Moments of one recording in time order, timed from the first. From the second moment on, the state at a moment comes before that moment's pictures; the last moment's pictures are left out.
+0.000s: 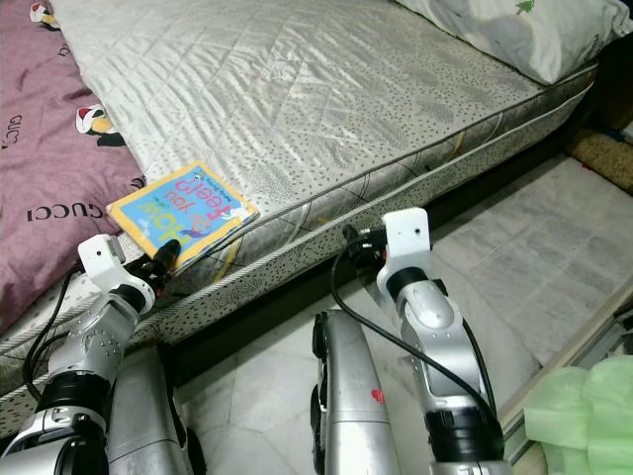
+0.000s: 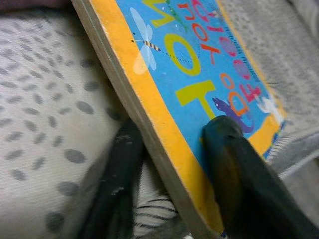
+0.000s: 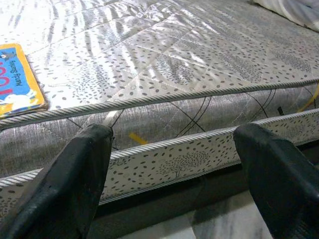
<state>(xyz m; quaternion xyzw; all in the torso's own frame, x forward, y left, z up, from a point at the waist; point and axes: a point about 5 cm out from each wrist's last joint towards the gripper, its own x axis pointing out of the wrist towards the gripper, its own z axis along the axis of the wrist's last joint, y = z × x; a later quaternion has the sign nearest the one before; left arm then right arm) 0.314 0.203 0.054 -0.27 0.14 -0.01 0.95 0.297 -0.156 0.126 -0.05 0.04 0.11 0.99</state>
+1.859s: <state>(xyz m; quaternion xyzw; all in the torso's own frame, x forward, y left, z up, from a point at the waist) 0.310 0.183 0.134 -0.17 -0.06 -0.05 0.98 0.330 -0.120 0.134 0.08 -0.04 0.11 0.99</state>
